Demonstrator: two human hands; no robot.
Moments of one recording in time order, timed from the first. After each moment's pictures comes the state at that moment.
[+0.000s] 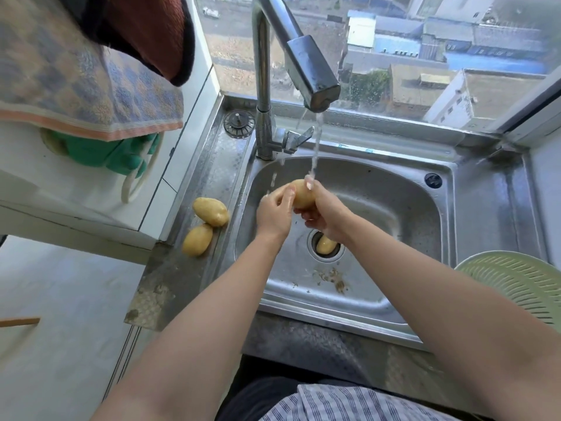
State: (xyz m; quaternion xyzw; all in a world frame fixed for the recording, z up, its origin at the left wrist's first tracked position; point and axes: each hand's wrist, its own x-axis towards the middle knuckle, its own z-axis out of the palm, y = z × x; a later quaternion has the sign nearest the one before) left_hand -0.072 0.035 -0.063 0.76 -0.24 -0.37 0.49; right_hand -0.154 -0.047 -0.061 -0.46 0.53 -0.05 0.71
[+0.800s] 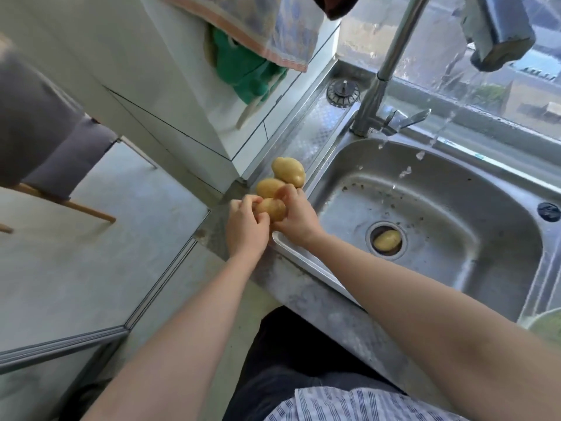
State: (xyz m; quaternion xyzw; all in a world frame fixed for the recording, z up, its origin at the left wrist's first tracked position) left_hand -0.031 0.206 -0.069 0.94 -0.11 -0.13 0.29; right_hand -0.072 0.101 -0.102 -0.82 0.26 0.02 0.50
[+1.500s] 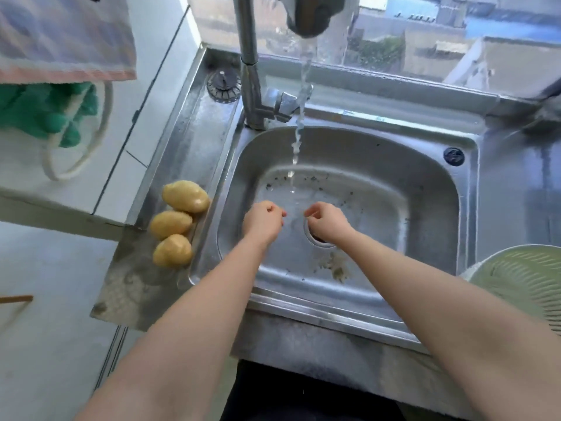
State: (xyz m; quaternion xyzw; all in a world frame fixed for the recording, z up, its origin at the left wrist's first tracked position) left_hand -0.070 0.042 -0.155 0.84 -0.15 -0.42 0.30; right_hand -0.187 -0.047 -0.168 -0.74 0.50 0.13 0.43
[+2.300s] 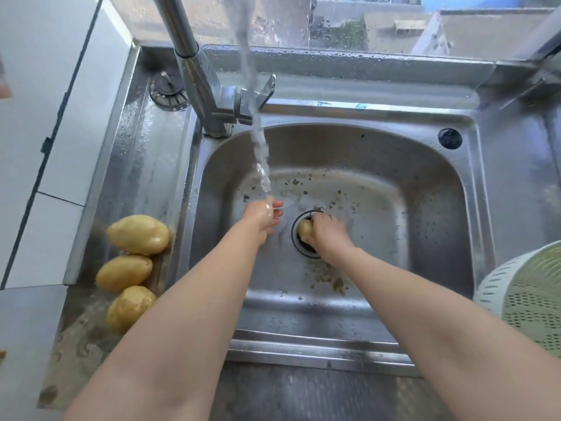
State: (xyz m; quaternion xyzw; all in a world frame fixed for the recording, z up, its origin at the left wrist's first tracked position) left_hand -0.058 -0.030 -0.206 0.74 -0.02 -0.58 0.34; right_hand -0.207 -0.068 -0.259 -0.82 0.48 0.19 0.24
